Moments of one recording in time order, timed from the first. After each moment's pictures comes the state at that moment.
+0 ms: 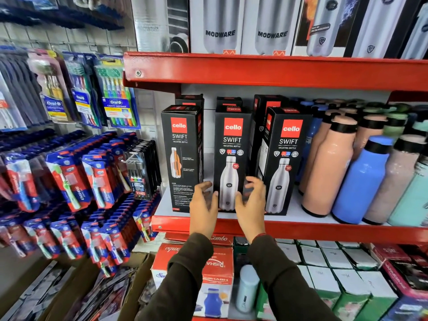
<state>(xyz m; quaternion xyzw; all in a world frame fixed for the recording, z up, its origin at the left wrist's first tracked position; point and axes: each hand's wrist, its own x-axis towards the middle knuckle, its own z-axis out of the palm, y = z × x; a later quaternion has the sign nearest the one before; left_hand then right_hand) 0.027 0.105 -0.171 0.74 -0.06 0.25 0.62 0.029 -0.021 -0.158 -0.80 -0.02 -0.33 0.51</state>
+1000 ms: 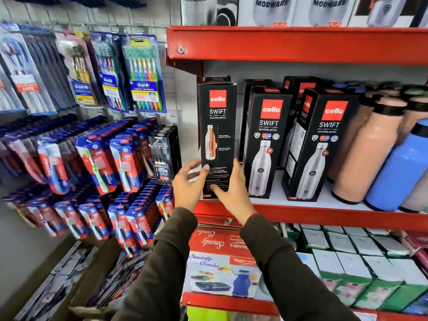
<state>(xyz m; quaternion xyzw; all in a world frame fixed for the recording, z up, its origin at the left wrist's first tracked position) 0.042 0.225 -0.158 0.71 -0.01 0.26 0.66 0.032 0.091 -0.153 -0.84 -0.13 -0.19 0.50</state>
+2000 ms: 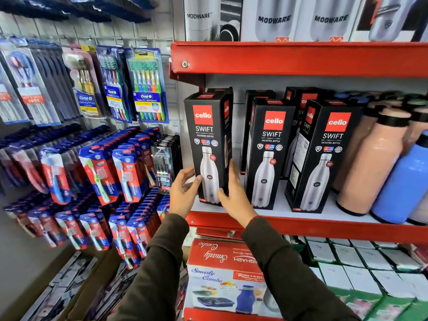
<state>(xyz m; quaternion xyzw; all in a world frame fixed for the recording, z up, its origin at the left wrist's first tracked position) 0.050 0.247 -0.153 0.69 -0.05 0.22 0.68 0.050 0.091 -0.143 -0.86 -0.17 -0.14 0.46</state>
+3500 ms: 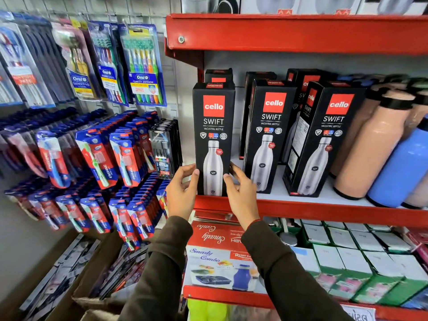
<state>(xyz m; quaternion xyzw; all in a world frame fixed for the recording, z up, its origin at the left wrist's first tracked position) 0.012 0.234 -0.171 0.71 0.00 0.28 0.64 0.002 0.083 -0.153 -0.77 -0.08 -0.18 0.61</state>
